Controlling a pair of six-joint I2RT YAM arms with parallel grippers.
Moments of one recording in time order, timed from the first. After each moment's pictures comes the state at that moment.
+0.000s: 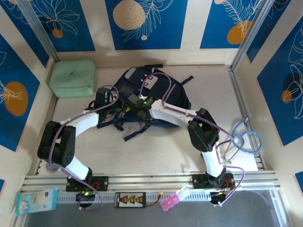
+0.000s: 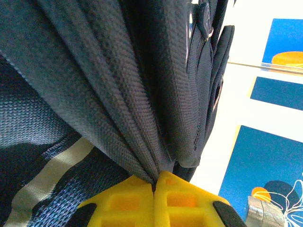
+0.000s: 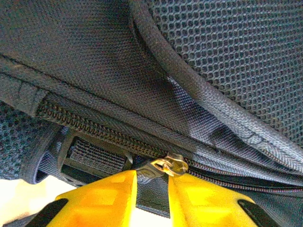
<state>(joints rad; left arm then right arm) -0.29 1.58 0.86 0.10 0.54 -1.25 0.92 2.02 1.67 -0.96 0.34 0.81</state>
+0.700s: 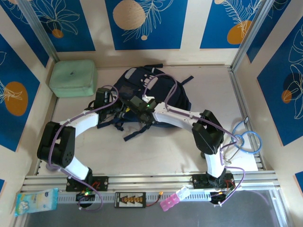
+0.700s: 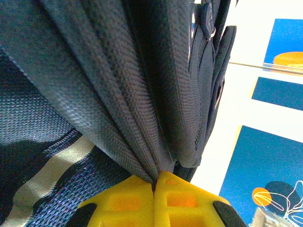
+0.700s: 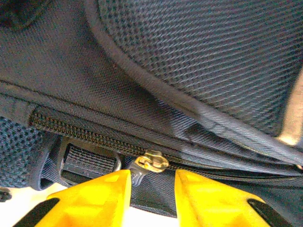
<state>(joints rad) -0.29 1.57 0.86 0.09 0.54 -1.25 0.92 1.93 1.55 -0.86 0.40 0.92</state>
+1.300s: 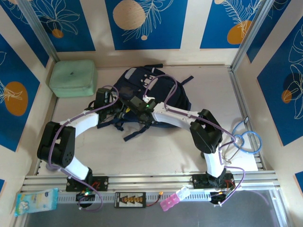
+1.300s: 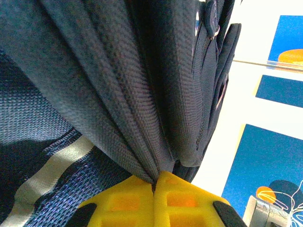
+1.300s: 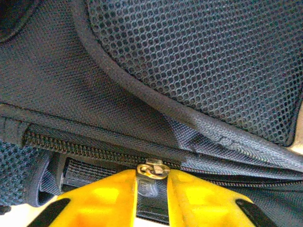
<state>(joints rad) -0.29 1.57 0.86 0.07 0.54 -1.23 0.91 1.97 1.56 -0.84 0.38 0.95</state>
